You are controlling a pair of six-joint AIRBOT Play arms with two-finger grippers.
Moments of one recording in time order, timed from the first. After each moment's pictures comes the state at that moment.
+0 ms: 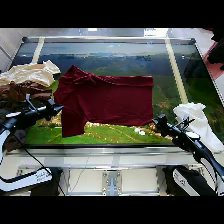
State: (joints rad) left arm 0.44 -1.30 0.64 0.27 -0.93 -0.89; right arm -0.14 -0.91 0.21 -0.08 0.49 1.12
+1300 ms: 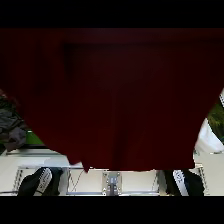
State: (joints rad) left arm 0.41 -0.82 1.60 0.75 -1.04 -1.11; right arm -0.54 -0.72 1.43 -0.68 0.99 1.25
